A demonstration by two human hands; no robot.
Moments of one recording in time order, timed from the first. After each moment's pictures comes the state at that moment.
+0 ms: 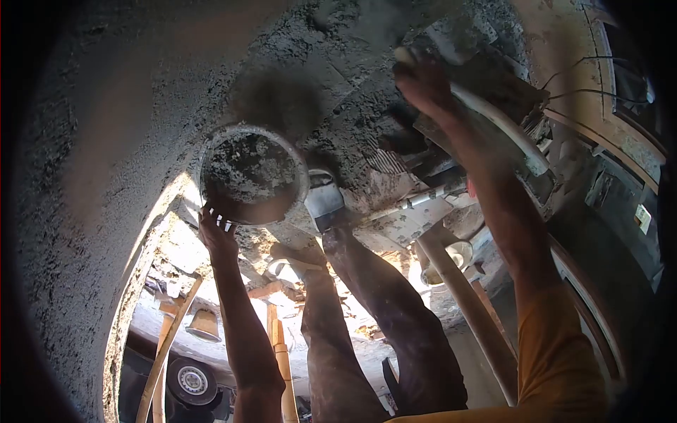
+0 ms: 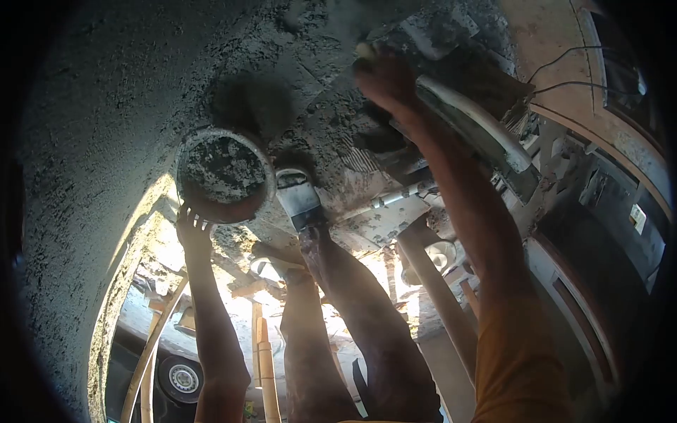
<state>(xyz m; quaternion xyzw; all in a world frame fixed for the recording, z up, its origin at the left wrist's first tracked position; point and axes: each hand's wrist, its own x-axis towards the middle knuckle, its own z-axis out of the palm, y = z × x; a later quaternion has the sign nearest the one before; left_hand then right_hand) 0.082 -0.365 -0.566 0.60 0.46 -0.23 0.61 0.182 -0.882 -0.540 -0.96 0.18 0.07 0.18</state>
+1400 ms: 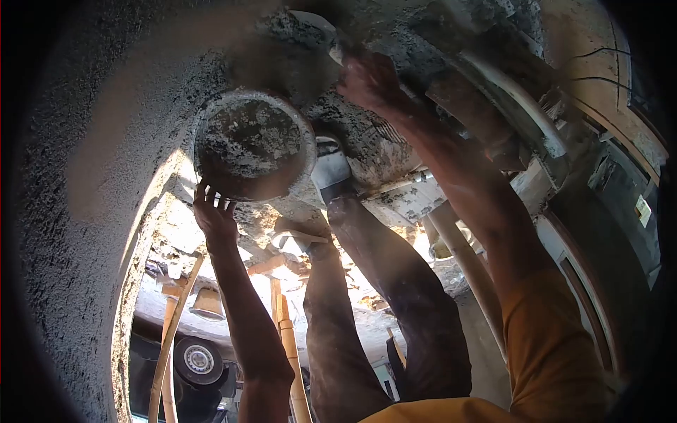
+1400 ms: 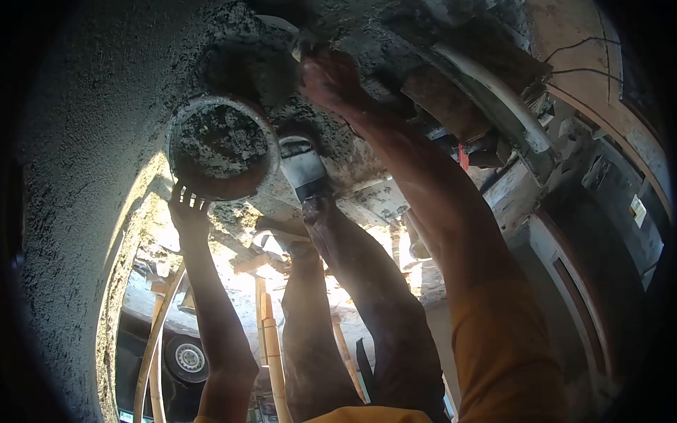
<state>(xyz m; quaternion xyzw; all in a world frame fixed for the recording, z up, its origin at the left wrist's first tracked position) 0.104 -0.376 -0.548 0.56 0.53 -0.23 0.59 0.153 -0.767 -0.613 -0.98 0.01 0.12 0.16</state>
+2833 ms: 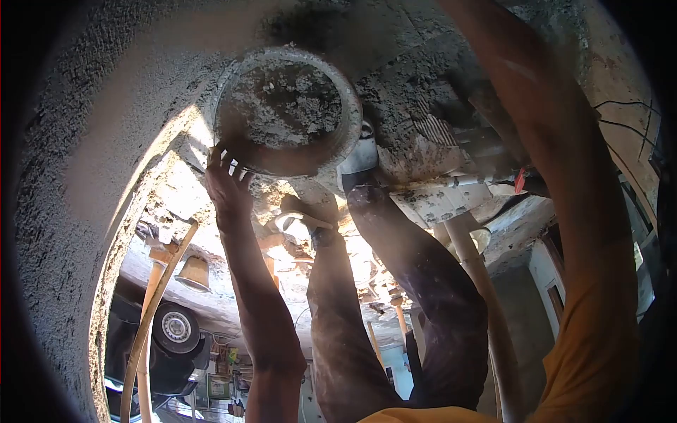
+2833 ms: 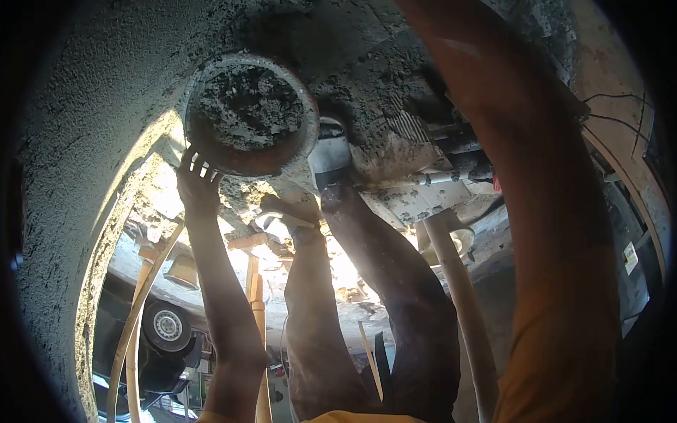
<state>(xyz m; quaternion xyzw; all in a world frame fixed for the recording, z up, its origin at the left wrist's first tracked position) 0.097 -0.369 -0.559 0.56 0.52 -0.22 0.61 0.318 -0.757 -0.641 -0.95 -0.01 0.29 0.07</state>
